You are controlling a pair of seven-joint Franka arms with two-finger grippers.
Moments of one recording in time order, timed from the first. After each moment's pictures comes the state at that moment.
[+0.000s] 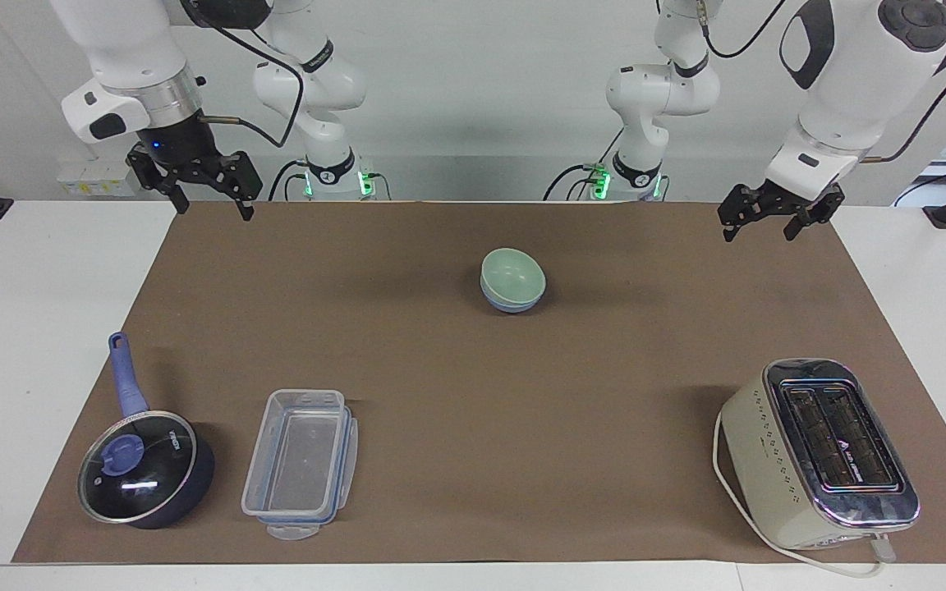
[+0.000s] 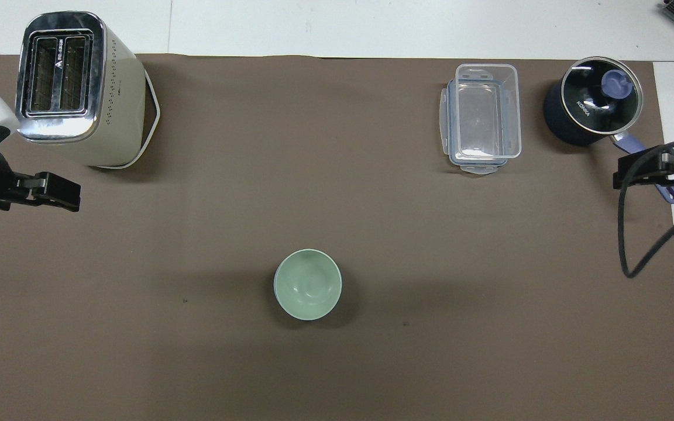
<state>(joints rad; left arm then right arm) -0.11 0.00 0.00 -1.61 0.04 1.55 -0.04 -0.02 0.03 0.03 -1.45 -0.03 1.49 0.15</state>
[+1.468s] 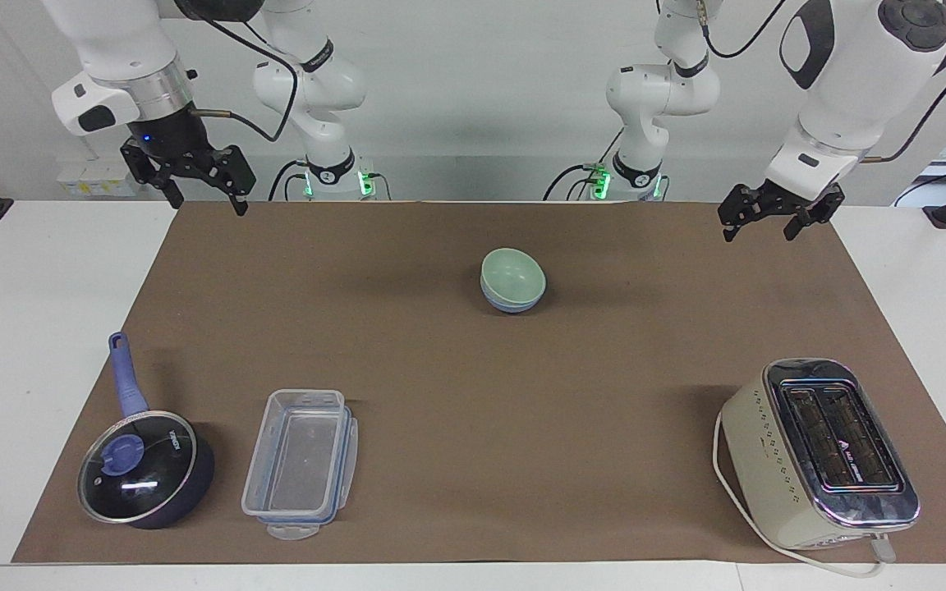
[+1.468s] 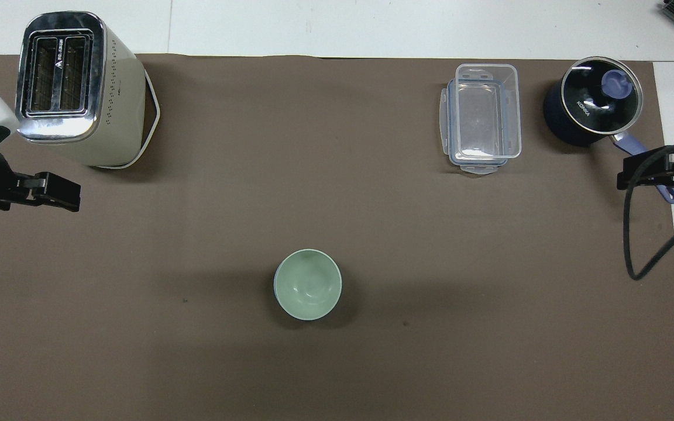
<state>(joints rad) -0.11 0.00 0.00 -1.61 0.04 1.55 -0.04 -0.02 0.02 0.03 -1.45 -0.02 1.49 0.15</state>
